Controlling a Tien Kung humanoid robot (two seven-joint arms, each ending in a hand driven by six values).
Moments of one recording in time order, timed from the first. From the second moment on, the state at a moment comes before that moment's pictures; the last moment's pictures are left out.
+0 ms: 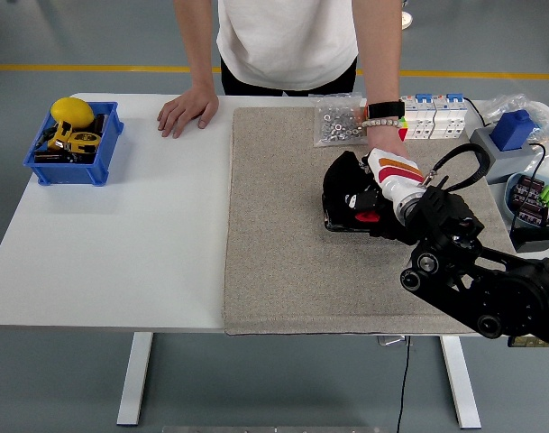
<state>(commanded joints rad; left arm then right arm) -0.12 0.22 -1.90 -0.18 1.25 0.04 0.27 0.76 -0.23 0.47 1.21 -1.65 -0.34 -0.64</state>
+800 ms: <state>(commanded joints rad) -0.11 0.22 -1.90 -0.18 1.24 0.04 0.27 0.73 -0.29 0.50 1.19 -1.66 -0.34 -0.64</state>
